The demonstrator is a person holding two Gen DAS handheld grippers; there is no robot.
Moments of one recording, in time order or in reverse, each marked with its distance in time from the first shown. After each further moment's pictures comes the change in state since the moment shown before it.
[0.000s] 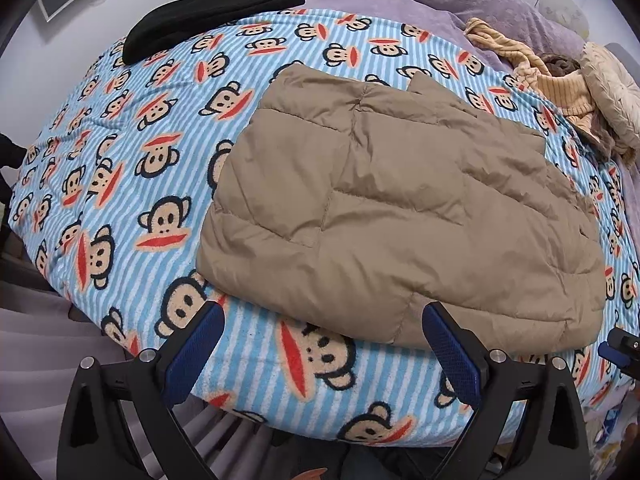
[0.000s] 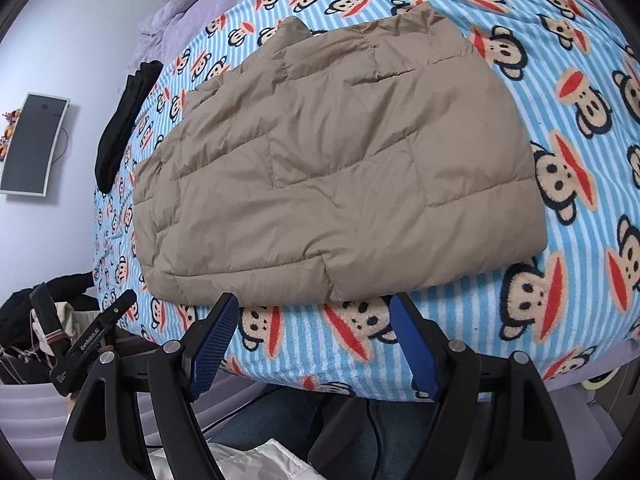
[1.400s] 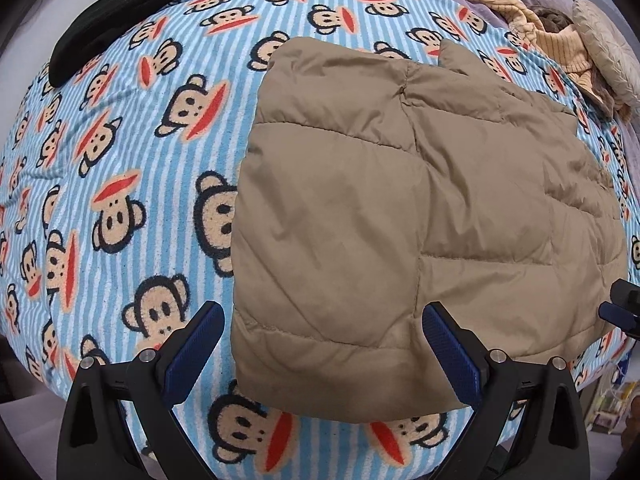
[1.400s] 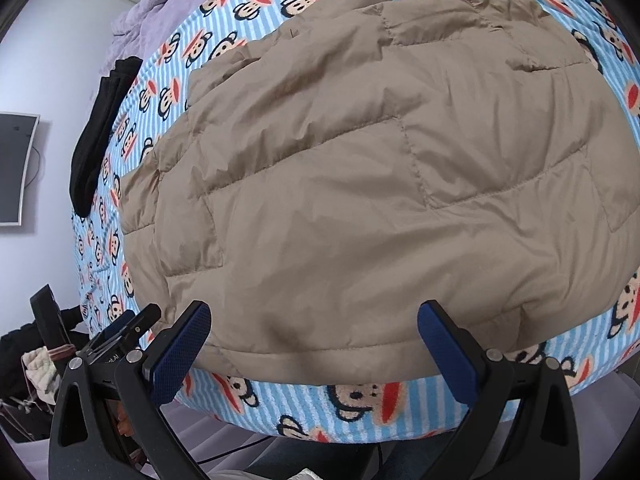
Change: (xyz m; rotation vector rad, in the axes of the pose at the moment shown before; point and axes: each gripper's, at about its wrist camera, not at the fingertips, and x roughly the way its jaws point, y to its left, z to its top) left arm 0.091 0.053 0.079 0.150 0.157 -0.082; right arm 0.095 0.107 0.038 0.102 -0.005 -0.081
